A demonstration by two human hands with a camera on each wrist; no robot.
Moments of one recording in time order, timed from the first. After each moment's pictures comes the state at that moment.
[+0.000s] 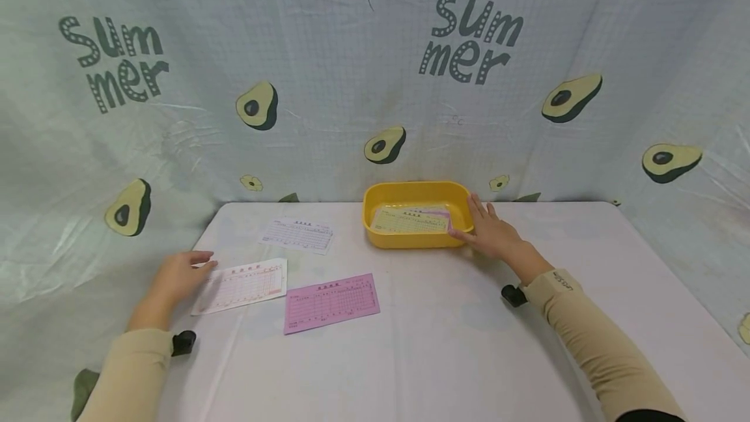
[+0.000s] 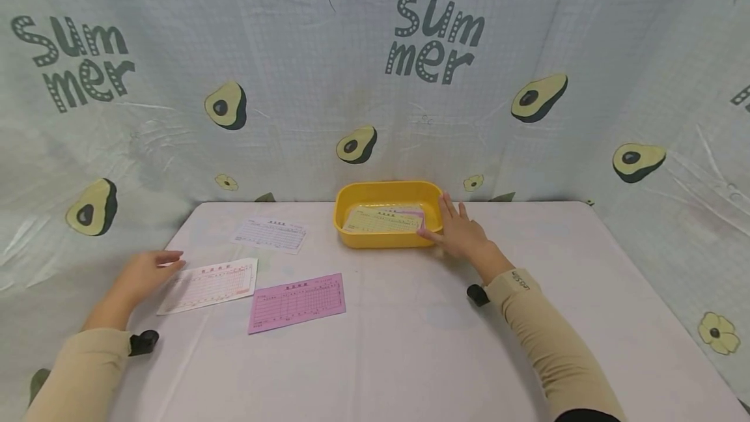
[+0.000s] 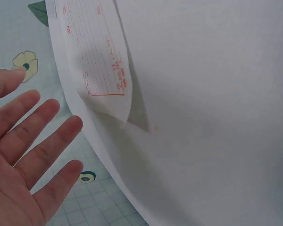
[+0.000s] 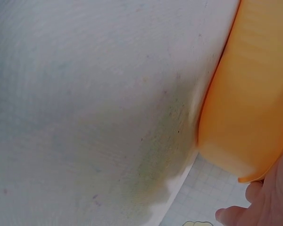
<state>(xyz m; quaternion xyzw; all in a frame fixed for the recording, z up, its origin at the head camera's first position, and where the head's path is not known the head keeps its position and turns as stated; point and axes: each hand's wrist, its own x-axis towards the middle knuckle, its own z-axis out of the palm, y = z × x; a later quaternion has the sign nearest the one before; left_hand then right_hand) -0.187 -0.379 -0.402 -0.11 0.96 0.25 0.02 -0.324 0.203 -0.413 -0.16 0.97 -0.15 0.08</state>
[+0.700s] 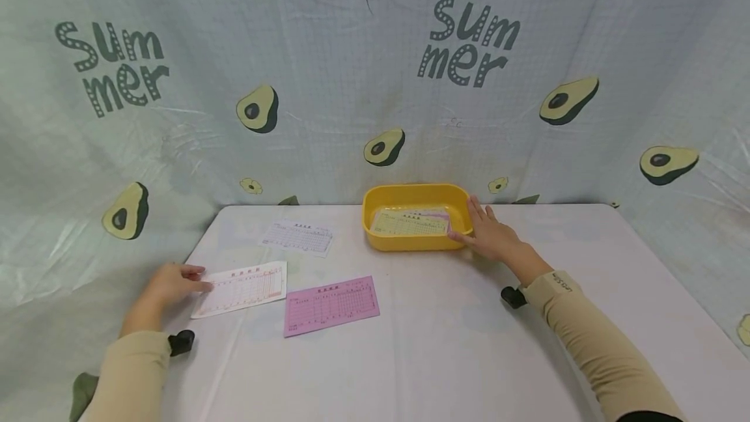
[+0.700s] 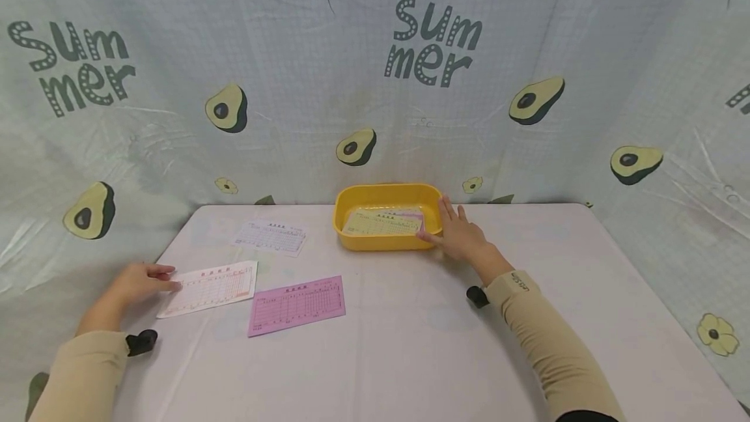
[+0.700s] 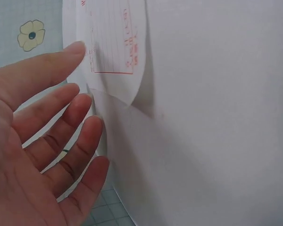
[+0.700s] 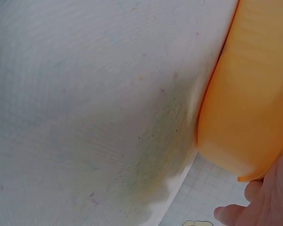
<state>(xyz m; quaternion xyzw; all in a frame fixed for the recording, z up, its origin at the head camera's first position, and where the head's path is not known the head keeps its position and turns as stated) -0.187 -0.396 -0.404 -0.18 0.92 0.32 0.09 -0.324 0.203 -0.412 -0.16 0.97 -0.15 0.09</state>
